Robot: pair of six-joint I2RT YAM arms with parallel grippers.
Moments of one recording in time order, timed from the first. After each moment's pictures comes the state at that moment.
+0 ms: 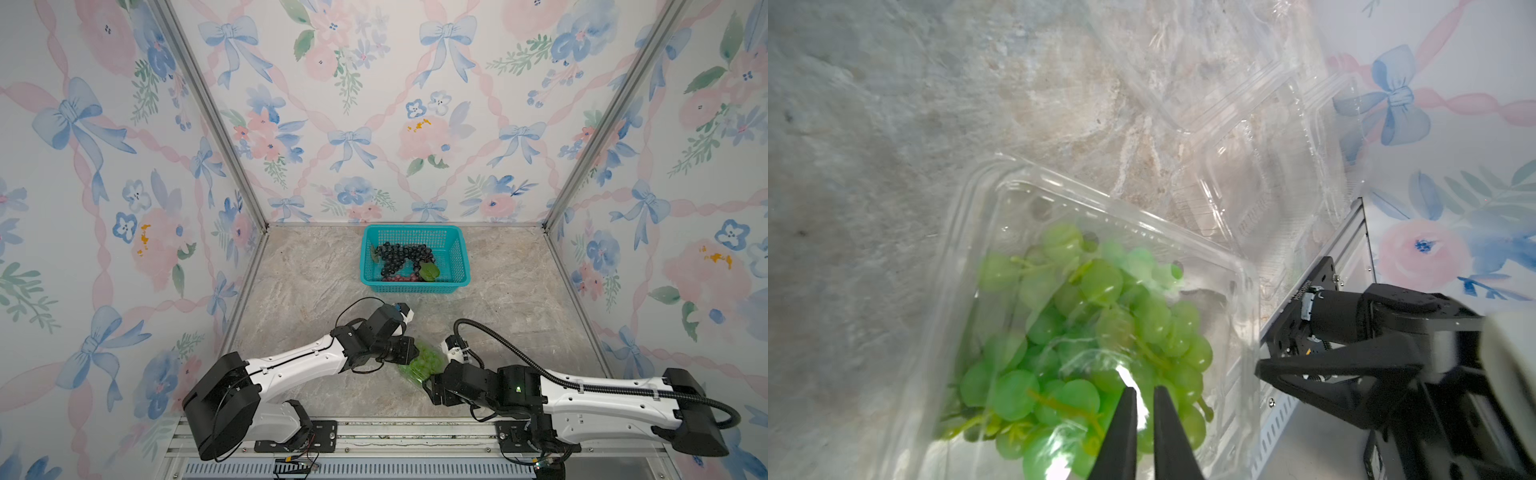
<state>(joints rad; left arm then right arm) -0.89 1.31 0.72 -0.24 0.28 -0.70 1.36 1.20 0.80 -0.59 0.27 1.13</state>
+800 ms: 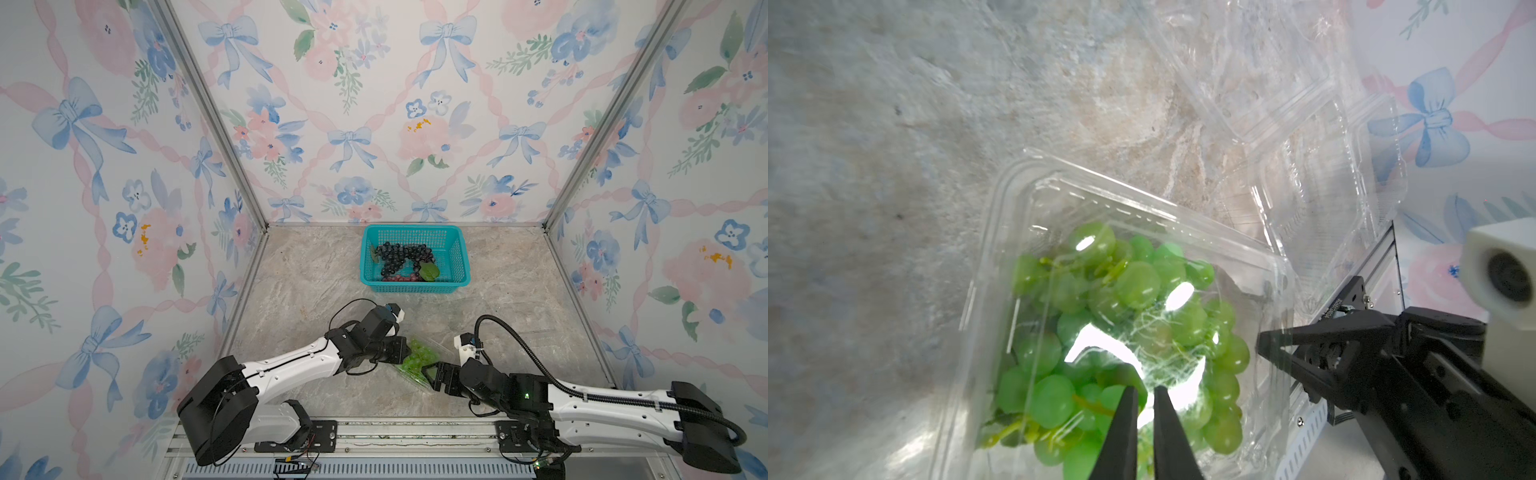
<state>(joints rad) -0.84 1.27 0.66 -0.23 0.24 -0.70 1.24 1.10 0.55 -0.17 0.27 1.23</state>
